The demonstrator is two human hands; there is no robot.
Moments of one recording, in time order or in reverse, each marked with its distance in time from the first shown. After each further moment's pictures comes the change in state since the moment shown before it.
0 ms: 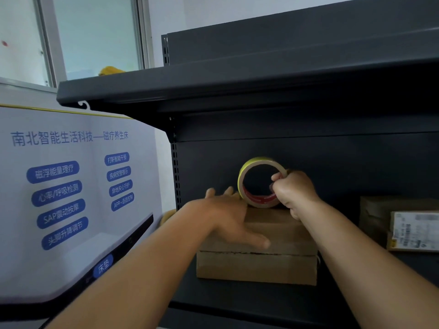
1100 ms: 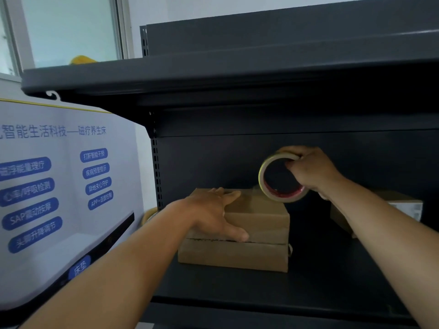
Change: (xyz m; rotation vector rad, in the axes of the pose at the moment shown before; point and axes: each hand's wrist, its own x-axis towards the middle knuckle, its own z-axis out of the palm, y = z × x) left_hand 0.008 0.001 0.010 -0.145 0.027 0.036; right_hand 0.010 0.003 -0.079 -0.139 -0.016 -0.324
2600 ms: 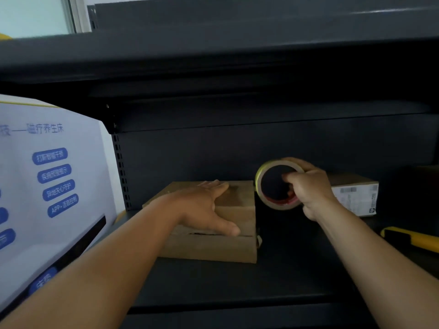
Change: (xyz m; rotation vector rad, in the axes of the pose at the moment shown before) left_hand 0.028 0.021 0.002 0.028 -0.012 0.108; right_hand -0.029 0.060 -0.010 0.482 0.257 0.228
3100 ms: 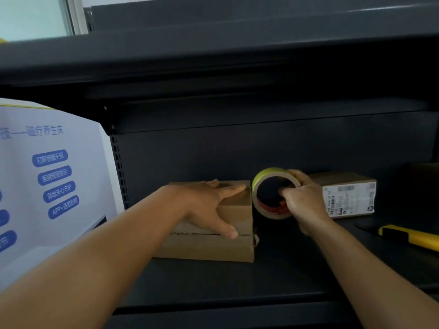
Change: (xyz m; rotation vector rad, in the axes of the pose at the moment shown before) left_hand 0.006 0.012 -0.013 0.096 -0.133 0.002; right_hand -0.015 0.017 -0.003 -0.133 0.010 0.030
